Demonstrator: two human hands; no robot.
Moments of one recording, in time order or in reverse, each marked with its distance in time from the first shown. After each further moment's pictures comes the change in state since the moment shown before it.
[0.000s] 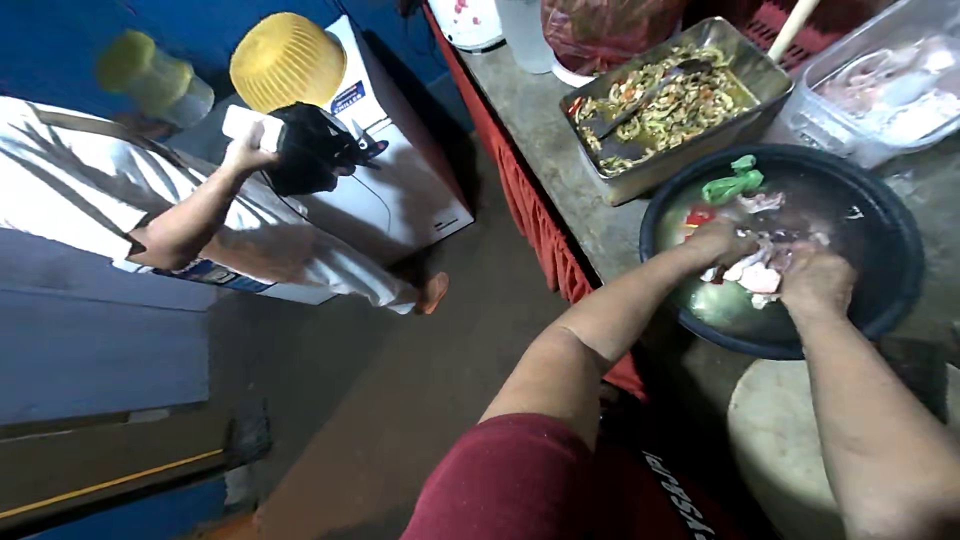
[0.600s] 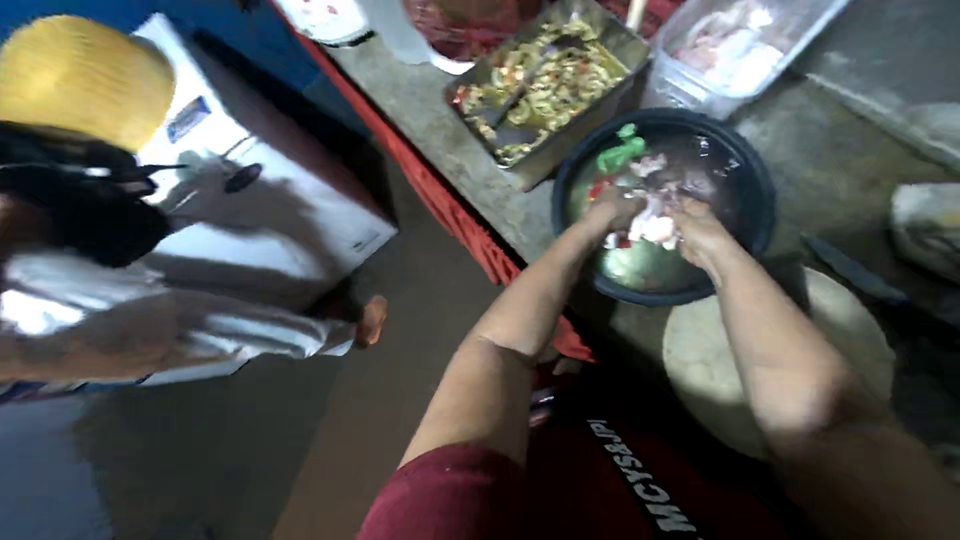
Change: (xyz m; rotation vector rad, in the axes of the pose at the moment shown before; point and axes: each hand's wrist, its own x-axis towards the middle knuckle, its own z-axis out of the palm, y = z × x) left_hand -0.011 -0.007 -0.004 -0.159 -0.006 -0.082; right_hand -0.012 -0.012 -0.007 0.717 -0.291 0.009
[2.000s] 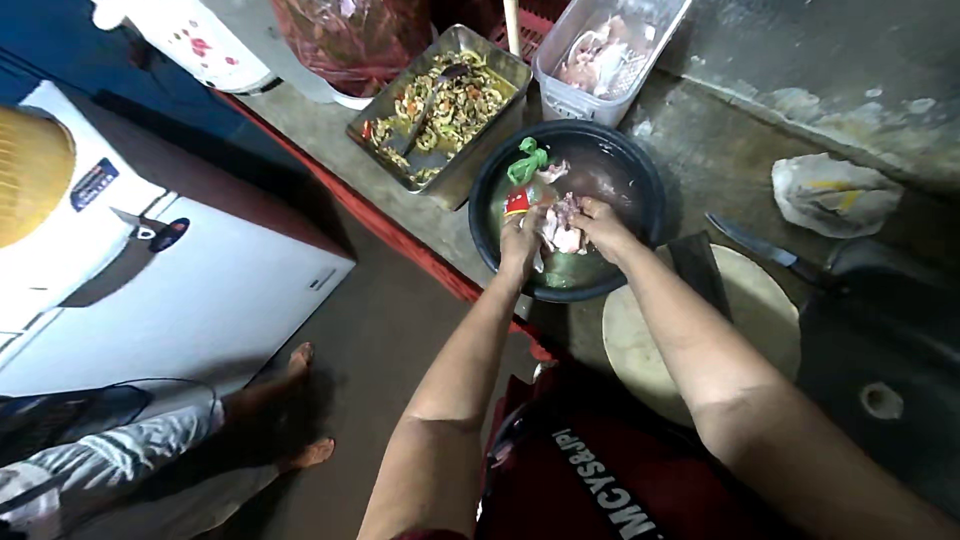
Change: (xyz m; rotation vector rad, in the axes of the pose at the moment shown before) left_hand -0.024 -0.027 0.046 -0.345 0.406 0.086; right_hand 0.008 0.016 -0.009 -0.047 -0.087 -0.128
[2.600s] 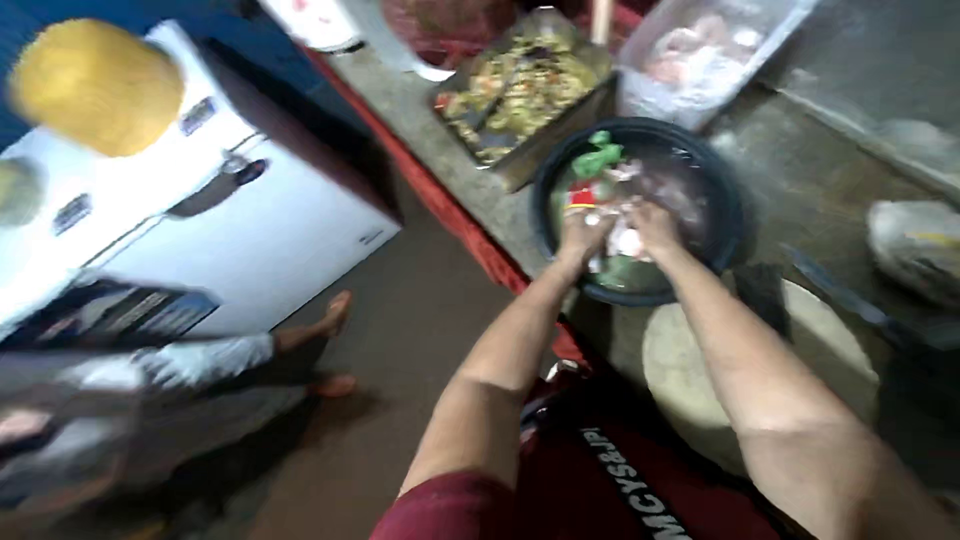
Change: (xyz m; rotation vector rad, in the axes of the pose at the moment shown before) left_hand 0.001 0.001 0.008 0.051 -0.017 -0.017; right_hand 0.005 -0.004 0.004 -0.402 0.116 -0.055
